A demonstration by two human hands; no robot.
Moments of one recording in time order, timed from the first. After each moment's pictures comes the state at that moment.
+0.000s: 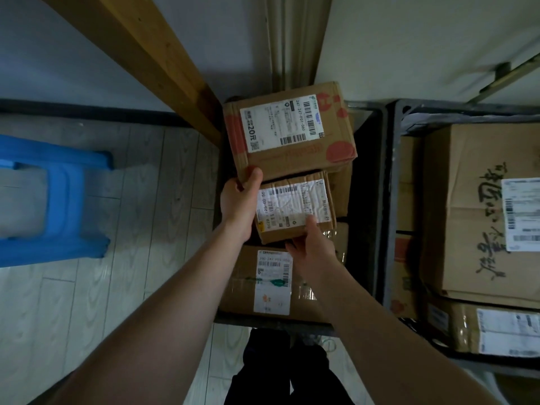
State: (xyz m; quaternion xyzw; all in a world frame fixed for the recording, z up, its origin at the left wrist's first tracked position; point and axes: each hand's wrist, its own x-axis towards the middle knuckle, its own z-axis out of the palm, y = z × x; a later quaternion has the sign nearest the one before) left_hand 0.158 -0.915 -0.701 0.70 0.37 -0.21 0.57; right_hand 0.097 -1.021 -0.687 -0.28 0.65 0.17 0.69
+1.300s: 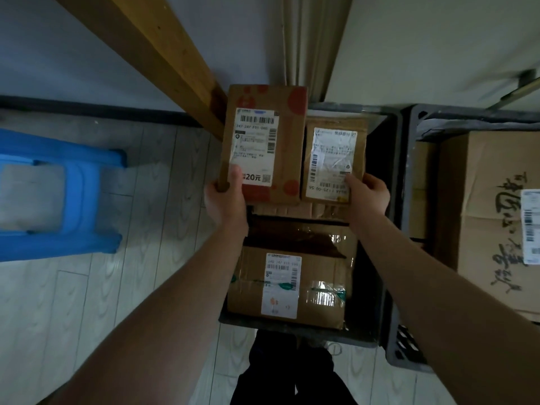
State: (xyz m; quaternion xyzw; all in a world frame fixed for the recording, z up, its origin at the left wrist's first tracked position) left_hand 0.163 -0.897 -0.701 0.71 0.47 -0.04 0.53; right_hand 0.159 -1.086 -0.696 -0.55 0.54 0.09 0.63
